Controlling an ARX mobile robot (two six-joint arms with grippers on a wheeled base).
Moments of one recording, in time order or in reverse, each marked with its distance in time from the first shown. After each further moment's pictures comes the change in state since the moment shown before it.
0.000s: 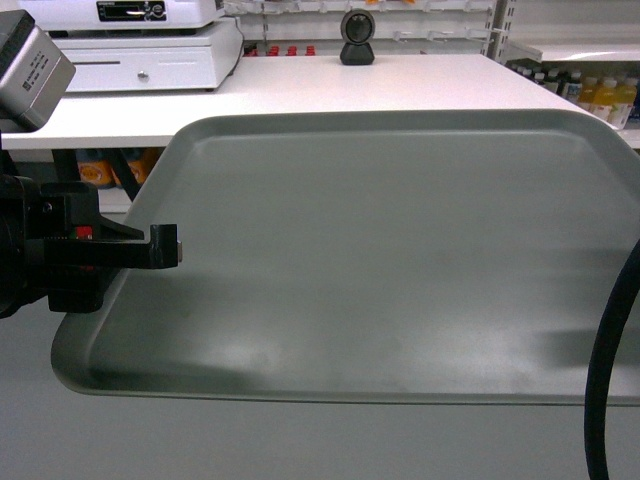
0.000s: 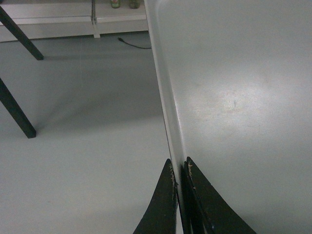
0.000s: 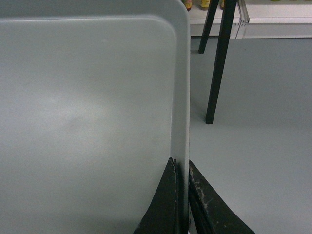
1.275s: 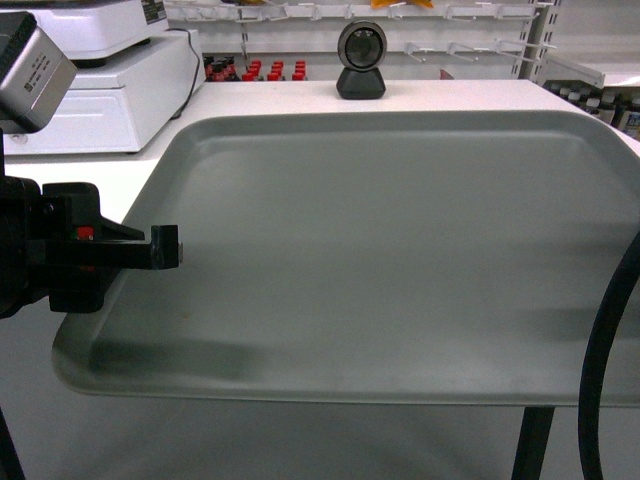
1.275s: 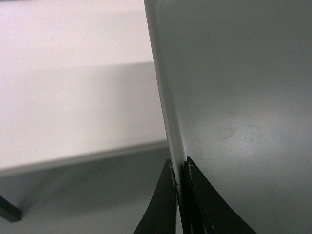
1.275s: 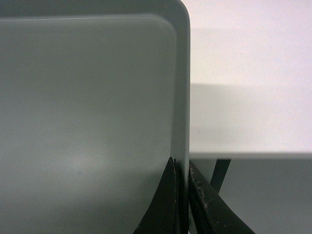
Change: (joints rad) left arm 0.000 0.005 0.000 0.005 0.000 0.000; right arm 0.000 0.002 -0.001 0.004 0.001 0.000
